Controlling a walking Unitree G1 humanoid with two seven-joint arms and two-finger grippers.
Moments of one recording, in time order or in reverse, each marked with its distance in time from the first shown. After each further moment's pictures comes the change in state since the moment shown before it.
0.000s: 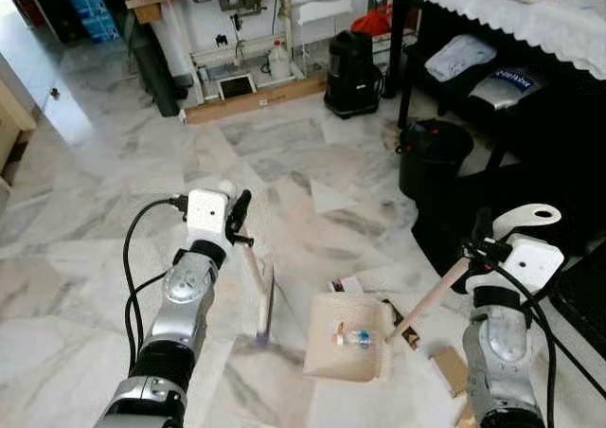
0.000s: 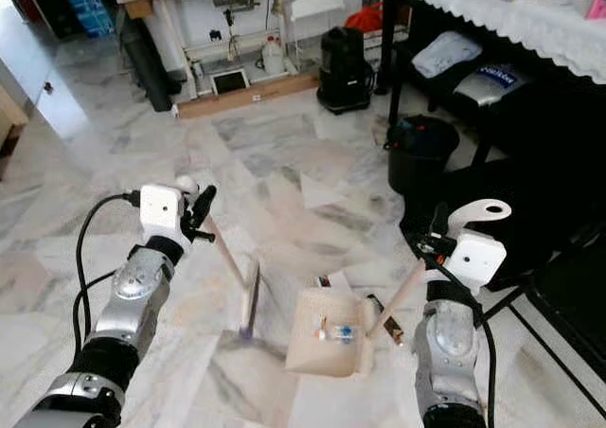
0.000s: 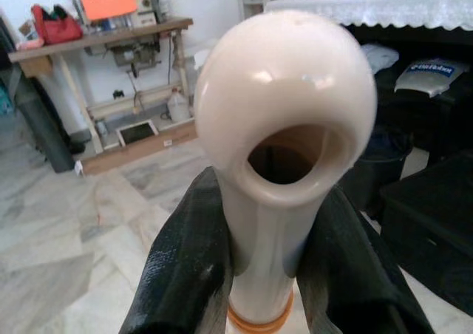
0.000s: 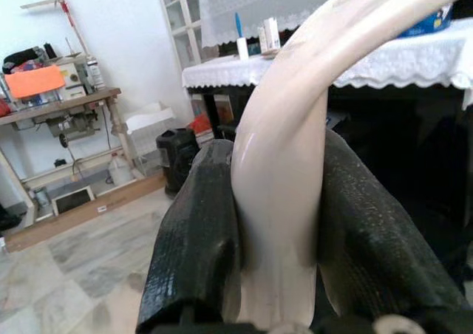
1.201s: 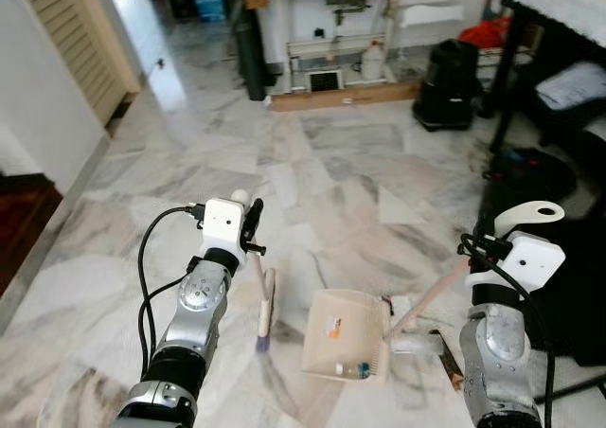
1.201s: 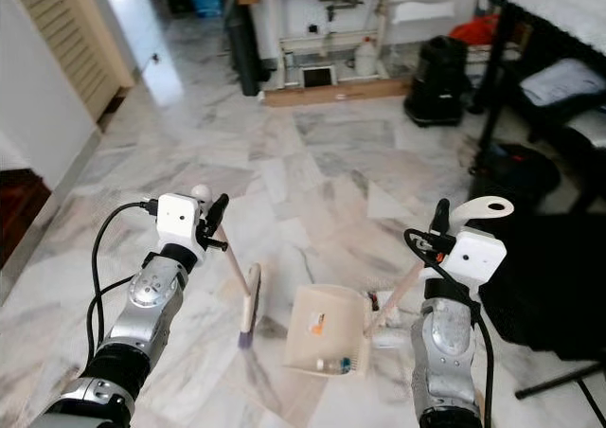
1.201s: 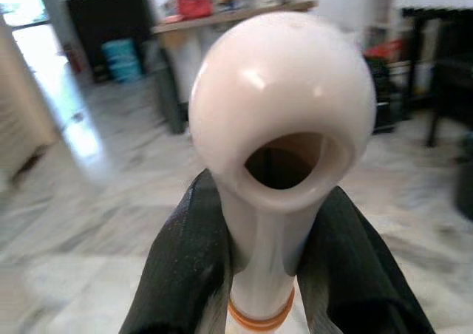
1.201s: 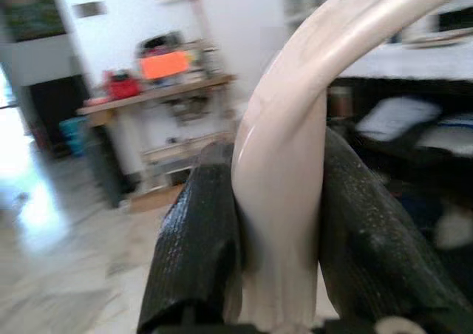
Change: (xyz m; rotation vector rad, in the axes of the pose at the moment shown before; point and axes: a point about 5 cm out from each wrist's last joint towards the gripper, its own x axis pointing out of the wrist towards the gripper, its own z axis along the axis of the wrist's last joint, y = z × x) left arm 0.000 -0.011 -0.004 0.022 -0.002 -0.006; right arm -0.001 0.019 0.006 0.012 -0.017 0.011
